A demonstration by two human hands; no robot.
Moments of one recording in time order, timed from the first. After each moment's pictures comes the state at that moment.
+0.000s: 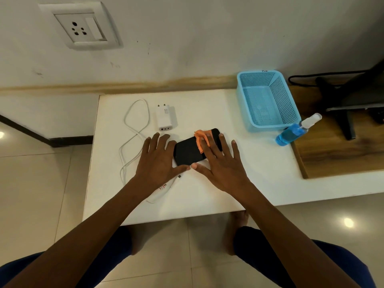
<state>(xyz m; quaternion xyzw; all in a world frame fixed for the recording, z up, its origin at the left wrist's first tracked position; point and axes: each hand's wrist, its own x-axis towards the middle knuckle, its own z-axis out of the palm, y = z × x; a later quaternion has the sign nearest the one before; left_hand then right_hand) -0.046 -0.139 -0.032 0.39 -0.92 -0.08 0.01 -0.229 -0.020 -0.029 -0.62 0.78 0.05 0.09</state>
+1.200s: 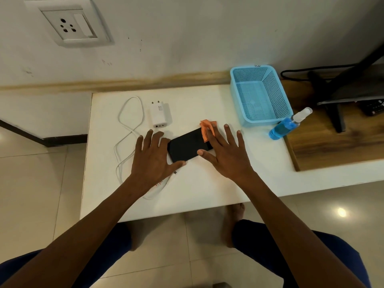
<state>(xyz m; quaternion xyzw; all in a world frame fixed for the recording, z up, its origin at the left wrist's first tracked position) -0.046 -0.135 -0.033 0.41 -0.91 -0.08 0.03 -0.256 -0.017 -0.015 -0.59 0.80 0.07 0.08</state>
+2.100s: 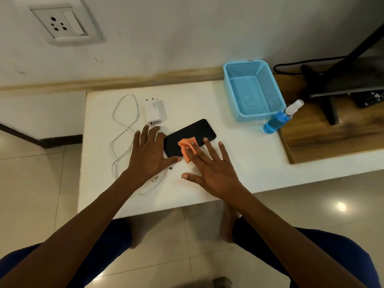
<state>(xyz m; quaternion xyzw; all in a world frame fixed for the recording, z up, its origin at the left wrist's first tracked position) -0.053 -0.142 -0.035 0.41 -0.90 -0.13 0.01 -0.216 0.018 -0.032 -0.67 0.74 0.02 0.09</state>
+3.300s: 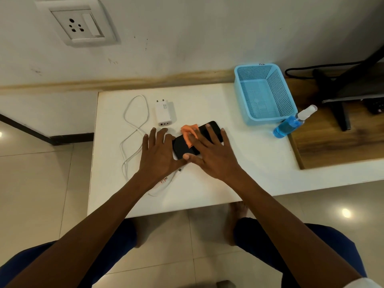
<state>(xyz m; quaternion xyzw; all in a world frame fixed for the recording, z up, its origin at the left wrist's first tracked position) -0.052 -0.135 -0.033 0.43 -0.89 -0.15 0.03 -0.223 -0.036 -0.022 -0.66 0.75 0.04 0.08</state>
